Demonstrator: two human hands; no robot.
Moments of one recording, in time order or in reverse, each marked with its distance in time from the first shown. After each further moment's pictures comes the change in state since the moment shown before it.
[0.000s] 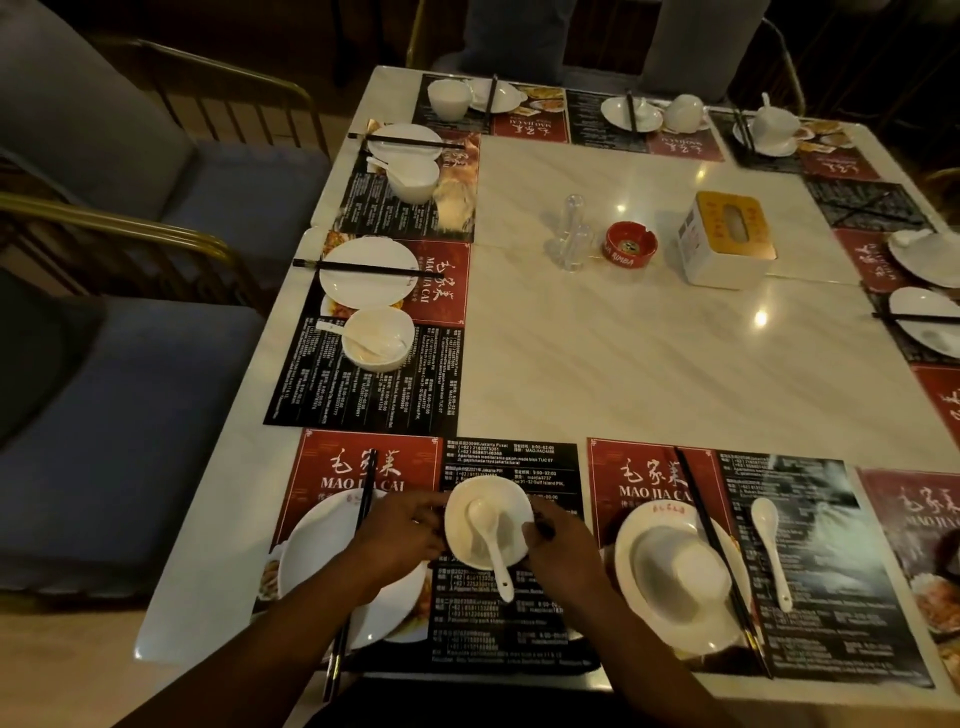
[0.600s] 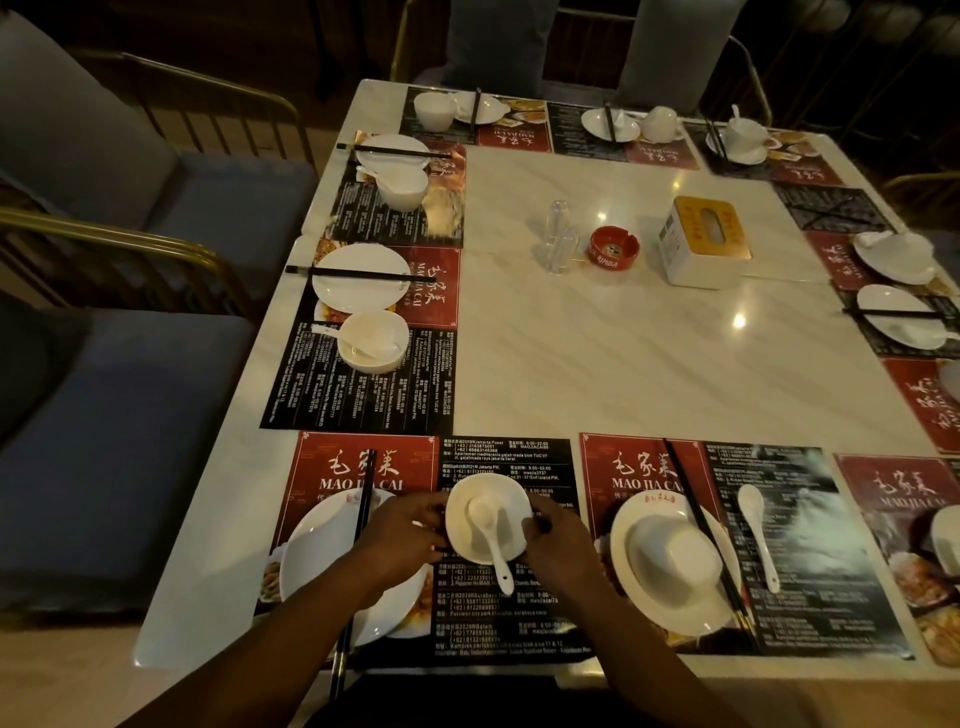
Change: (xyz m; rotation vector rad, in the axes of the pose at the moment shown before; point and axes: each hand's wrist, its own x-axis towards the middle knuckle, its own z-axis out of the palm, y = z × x) left_hand -0.004 -0.009 0.005 -0.045 -0.031 0.053; right_hand -0.012 -0.007 0.003 -0.027 0.035 0.024
